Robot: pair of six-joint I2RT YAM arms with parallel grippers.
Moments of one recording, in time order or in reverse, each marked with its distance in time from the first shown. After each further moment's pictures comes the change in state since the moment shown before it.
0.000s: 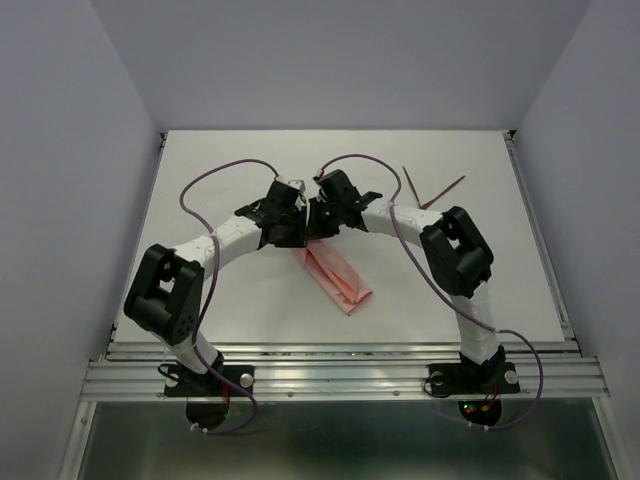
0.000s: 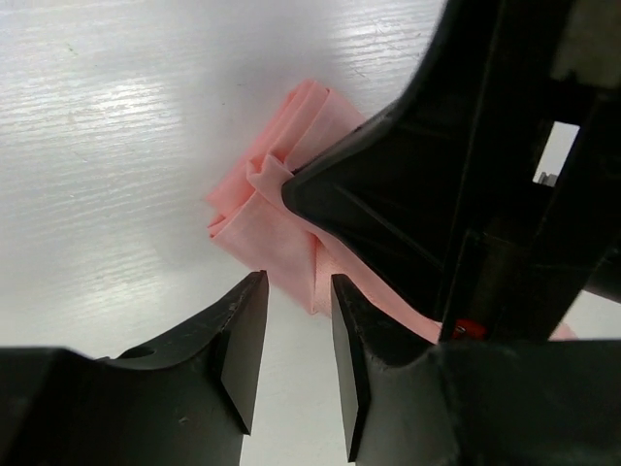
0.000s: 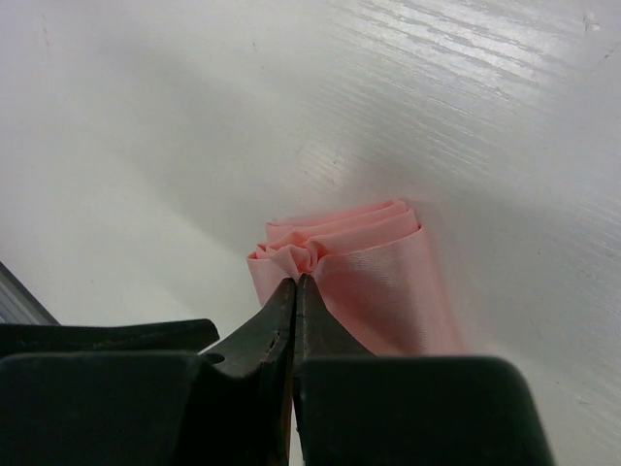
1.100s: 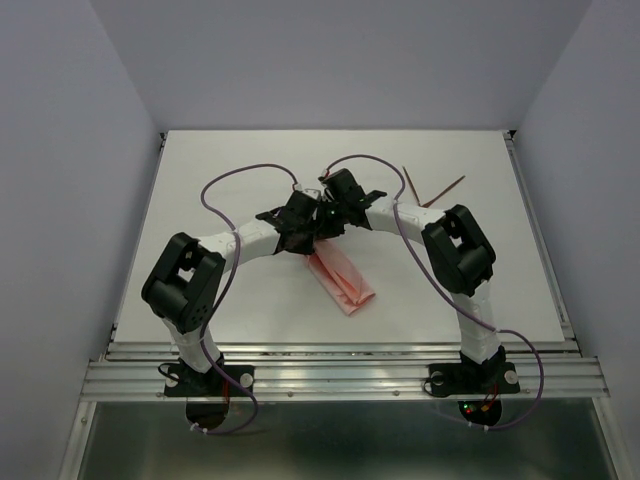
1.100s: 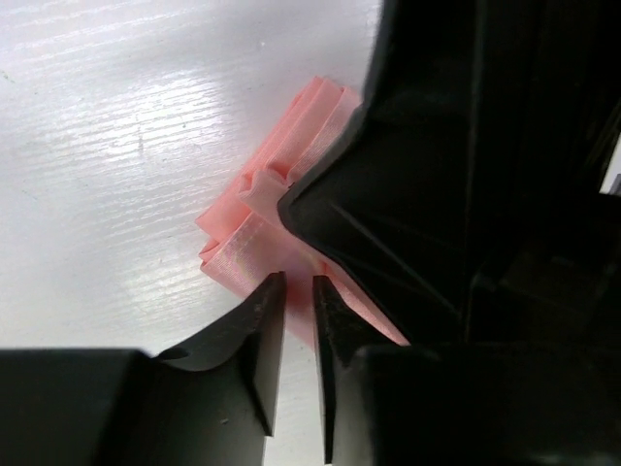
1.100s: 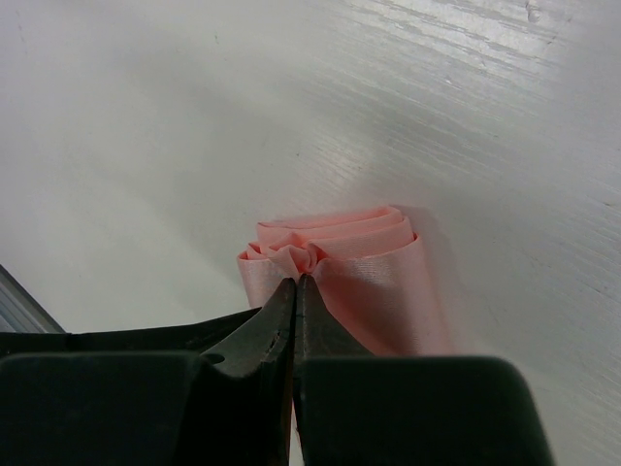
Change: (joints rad) left arm -0.105 0.111 0.003 0.075 -0.127 0.045; right arm -0.032 0.000 -0.016 -0.009 -0.032 -0.008
